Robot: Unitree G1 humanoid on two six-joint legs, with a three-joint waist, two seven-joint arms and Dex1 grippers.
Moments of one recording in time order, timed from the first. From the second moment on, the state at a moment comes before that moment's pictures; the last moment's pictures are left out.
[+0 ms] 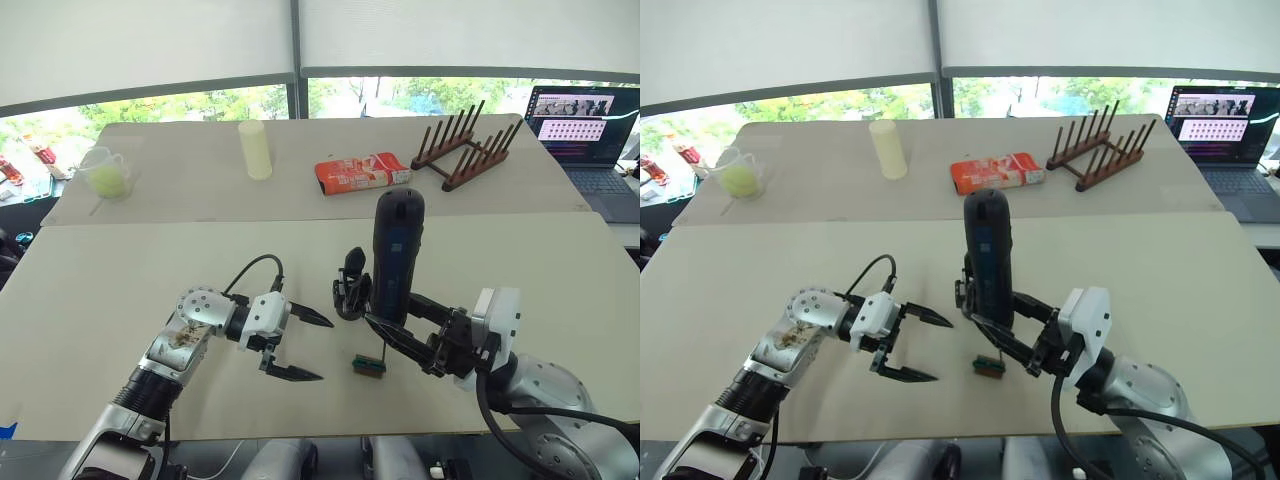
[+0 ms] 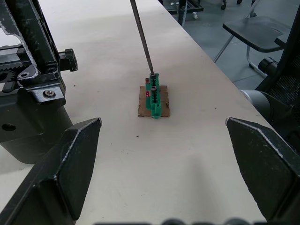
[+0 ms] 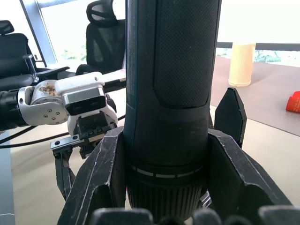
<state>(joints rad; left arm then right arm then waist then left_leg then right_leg) -0.38 0.55 -0.29 0.06 -0.29 -0.02 -1.45 0.18 -0.52 -0.05 -0.79 0.63 0.37 0.63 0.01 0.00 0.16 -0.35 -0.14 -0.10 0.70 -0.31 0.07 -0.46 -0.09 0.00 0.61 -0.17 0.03</state>
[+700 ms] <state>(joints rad) -0.37 0.56 -0.23 0.06 -0.31 0.04 -1.37 -0.07 -0.73 -0.19 -0.88 1.01 0.53 0.52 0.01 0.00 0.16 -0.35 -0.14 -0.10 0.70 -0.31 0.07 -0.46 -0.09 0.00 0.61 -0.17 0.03</state>
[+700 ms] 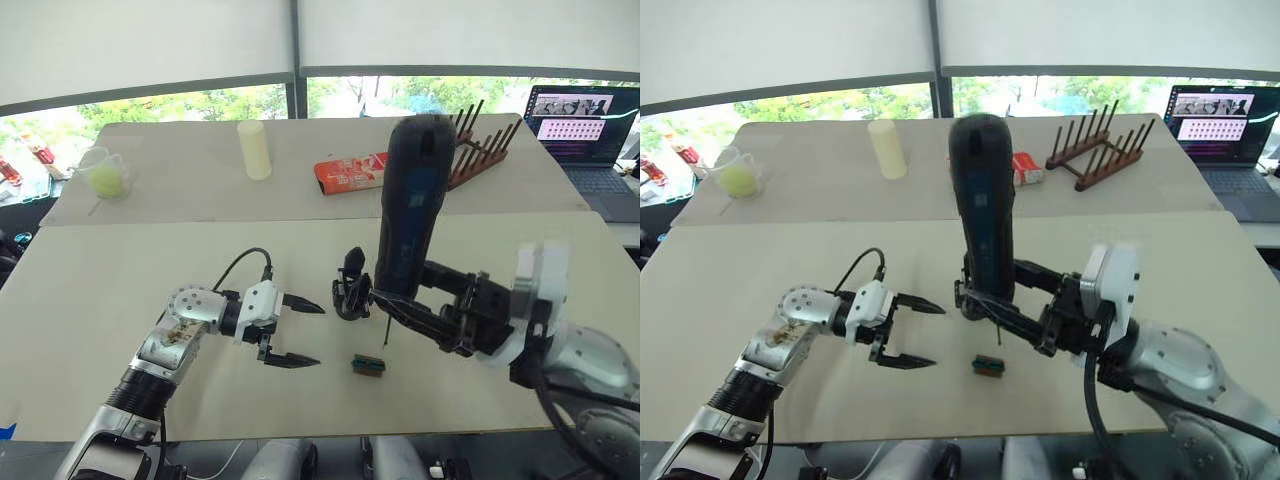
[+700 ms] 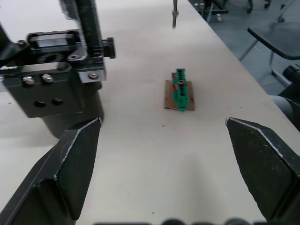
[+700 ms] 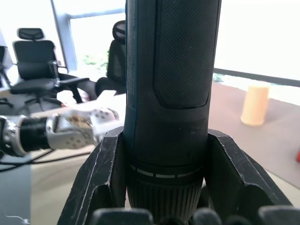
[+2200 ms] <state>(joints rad) -0.51 0.37 -0.23 0.33 -0.19 -0.07 -1.24 -0.73 -0.55 0.06 -0.37 0.88 0.74 0.72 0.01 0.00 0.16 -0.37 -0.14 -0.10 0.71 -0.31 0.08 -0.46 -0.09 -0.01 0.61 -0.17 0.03</state>
